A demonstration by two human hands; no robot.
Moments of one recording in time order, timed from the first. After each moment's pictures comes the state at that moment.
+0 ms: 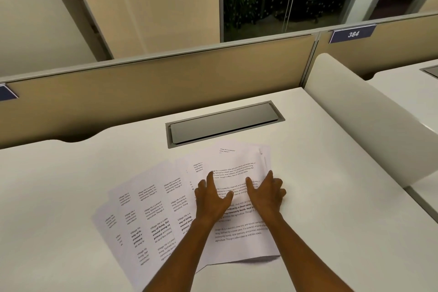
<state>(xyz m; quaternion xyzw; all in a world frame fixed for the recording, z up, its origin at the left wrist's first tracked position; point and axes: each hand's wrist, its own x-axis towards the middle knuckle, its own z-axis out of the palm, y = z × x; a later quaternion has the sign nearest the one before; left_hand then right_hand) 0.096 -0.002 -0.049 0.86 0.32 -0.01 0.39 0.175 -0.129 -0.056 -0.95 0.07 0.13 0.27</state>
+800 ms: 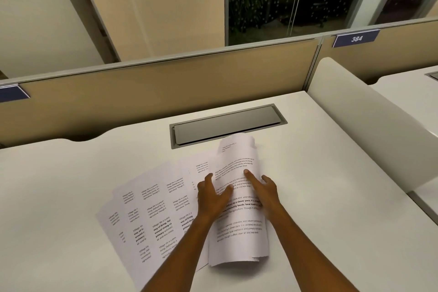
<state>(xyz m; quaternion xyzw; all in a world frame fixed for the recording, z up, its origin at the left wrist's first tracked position) 0.097 0.000 -0.042 0.79 0.36 0.02 0.49 0.182 -0.137 -0.045 -0.73 0.15 0.28 0.61</state>
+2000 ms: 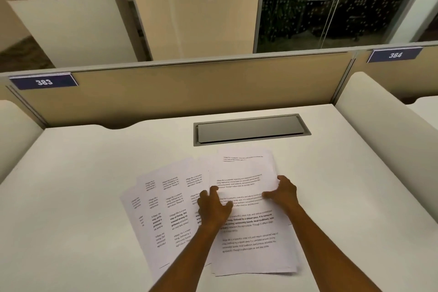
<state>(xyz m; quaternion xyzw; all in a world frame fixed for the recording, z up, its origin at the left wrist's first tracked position) 0.058 0.010 -0.047 0.82 0.43 0.00 0.38 0.203 -0.136 -0.032 -0.90 -0.03 0.24 0.35</state>
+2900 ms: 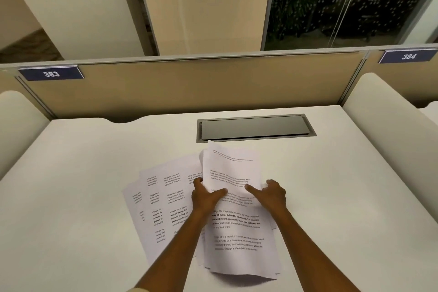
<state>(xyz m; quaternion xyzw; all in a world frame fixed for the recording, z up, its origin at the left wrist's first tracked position) 0.054 0.038 -0.036 0.62 0.47 0.09 0.62 0.180 -0.108 -0.040 -0.90 -0.03 0.25 0.34</state>
